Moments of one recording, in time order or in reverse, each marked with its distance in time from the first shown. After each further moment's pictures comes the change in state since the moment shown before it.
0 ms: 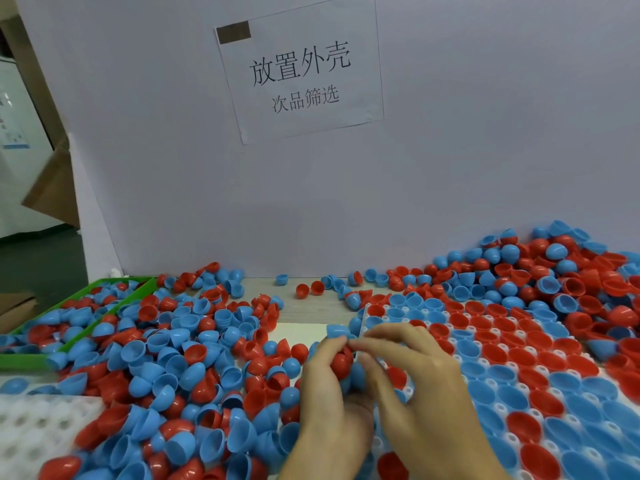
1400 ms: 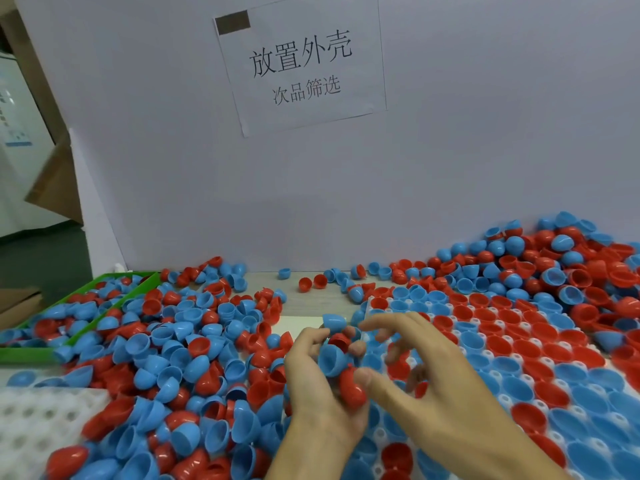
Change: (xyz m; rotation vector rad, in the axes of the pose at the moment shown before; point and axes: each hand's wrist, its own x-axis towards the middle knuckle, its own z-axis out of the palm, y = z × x) left_hand -0.007 0.010 0.004 -0.039 -0.015 0.035; right_hand 0.005 0.001 -0.026 0.188 -0.339 0.121
